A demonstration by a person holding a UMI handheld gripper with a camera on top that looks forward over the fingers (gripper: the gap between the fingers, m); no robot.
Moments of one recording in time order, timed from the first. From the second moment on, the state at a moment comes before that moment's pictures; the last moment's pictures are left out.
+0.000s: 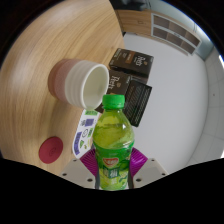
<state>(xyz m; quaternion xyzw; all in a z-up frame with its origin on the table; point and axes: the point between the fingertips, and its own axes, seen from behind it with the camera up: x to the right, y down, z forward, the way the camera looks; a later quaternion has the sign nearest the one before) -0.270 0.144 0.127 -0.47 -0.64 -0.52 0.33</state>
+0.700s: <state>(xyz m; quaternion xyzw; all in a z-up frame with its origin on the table) -0.297 0.109 0.165 -0.72 -0.39 -0.20 0.54</state>
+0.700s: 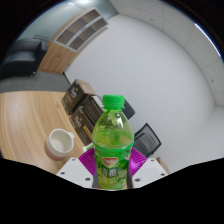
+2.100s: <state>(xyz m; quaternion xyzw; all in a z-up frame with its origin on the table) -0.208 -0.086 0.130 -0.87 0.02 0.03 0.49</state>
